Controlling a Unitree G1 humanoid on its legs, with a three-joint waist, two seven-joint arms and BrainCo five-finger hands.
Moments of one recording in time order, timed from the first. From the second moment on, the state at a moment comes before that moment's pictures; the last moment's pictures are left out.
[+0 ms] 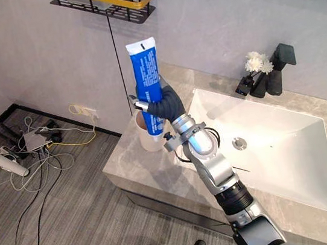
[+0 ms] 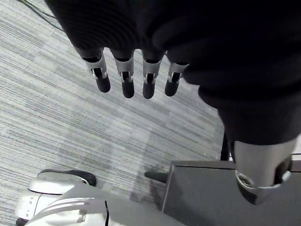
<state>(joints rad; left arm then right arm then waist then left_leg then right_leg) 0.32 0.07 0.20 0.73 0.25 -0.07 0.11 -0.46 -0.12 0.29 -0.09 0.26 -0.14 0.08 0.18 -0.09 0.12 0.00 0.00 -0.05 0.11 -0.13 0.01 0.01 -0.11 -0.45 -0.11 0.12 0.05</state>
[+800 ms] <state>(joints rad) 0.32 0.06 0.19 0.73 0.25 -0.06 0.11 -0.46 -0.09 0.25 -0.10 0.31 -0.14 0.04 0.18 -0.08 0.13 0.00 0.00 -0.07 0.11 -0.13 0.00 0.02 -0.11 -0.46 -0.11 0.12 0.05</state>
